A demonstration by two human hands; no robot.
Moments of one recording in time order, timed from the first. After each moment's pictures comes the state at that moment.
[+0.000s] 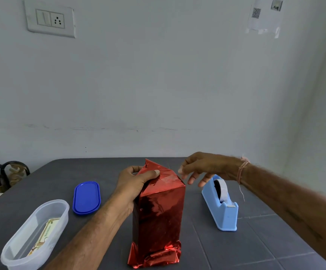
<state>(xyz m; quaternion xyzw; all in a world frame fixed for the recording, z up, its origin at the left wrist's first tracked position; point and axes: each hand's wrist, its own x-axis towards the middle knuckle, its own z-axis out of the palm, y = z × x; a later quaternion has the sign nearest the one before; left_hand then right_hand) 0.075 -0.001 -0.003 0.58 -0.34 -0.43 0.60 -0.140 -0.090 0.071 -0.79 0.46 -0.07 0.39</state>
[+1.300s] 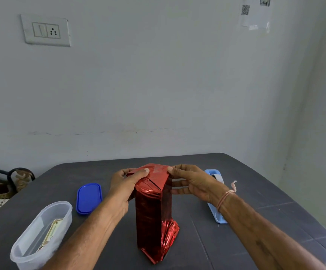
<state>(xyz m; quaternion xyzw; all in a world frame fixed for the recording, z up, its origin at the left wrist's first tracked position) 0.080 0.003 -0.014 0.56 -0.30 -0.42 0.65 -0.128 -0.075 -0.007 -0.59 0.35 -0.32 0.65</state>
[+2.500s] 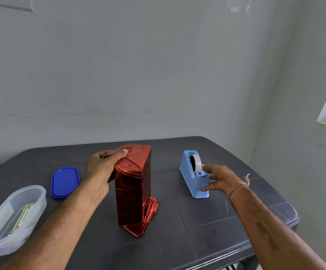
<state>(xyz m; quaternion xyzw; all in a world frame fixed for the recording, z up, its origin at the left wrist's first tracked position) 0.080 0.000 -0.024 0.53 -0.30 -0.42 0.67 -0.255 -0.093 -0.057 -0.37 0.62 -0.40 0.56</state>
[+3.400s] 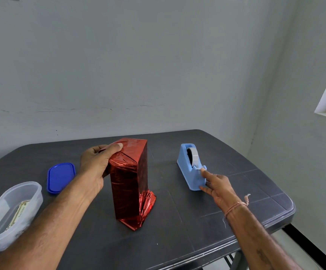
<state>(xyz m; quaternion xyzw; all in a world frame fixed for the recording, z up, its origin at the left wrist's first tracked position) 0.077 0.003 -0.020 0.55 -0.30 -0.41 0.66 -0.254 -0.072 -0.118 -0.30 0.59 -0.52 0.54</state>
